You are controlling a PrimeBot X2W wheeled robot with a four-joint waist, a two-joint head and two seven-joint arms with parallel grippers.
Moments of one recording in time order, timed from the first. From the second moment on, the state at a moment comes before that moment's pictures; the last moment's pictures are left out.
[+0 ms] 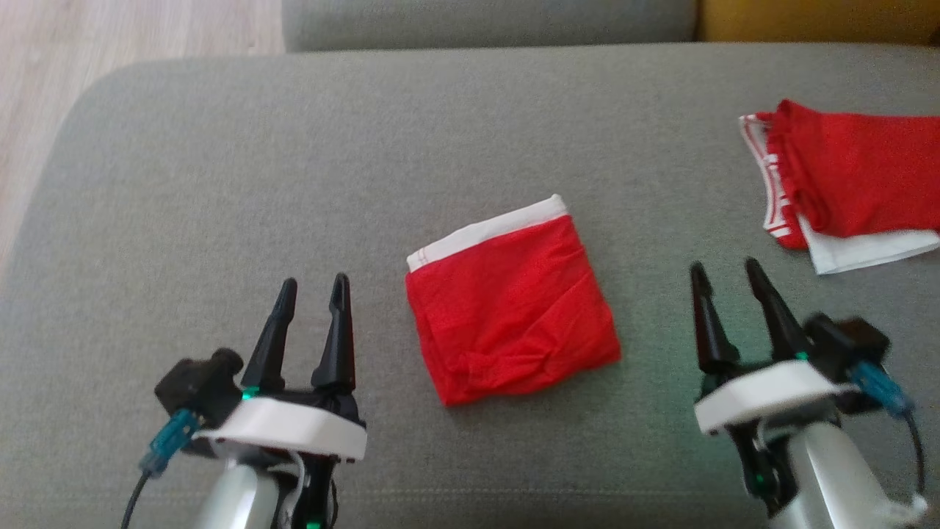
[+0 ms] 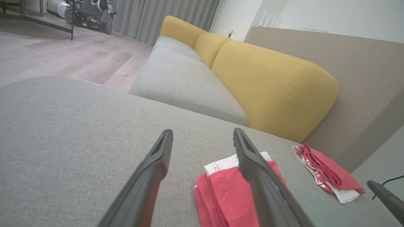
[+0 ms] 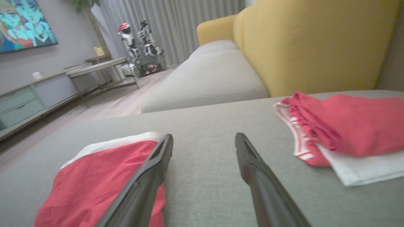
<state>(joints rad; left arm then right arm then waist) -0.04 0.05 -0.28 0.08 -0.44 0.02 -0.25 -0.12 -0.08 0.10 0.27 0.25 0.12 -0.15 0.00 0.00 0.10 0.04</state>
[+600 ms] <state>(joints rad) -0.11 0.05 -0.32 0.08 -0.45 0.02 -0.25 -0.31 -0.14 0.31 0.54 0.55 0.12 0.06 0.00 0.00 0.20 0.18</state>
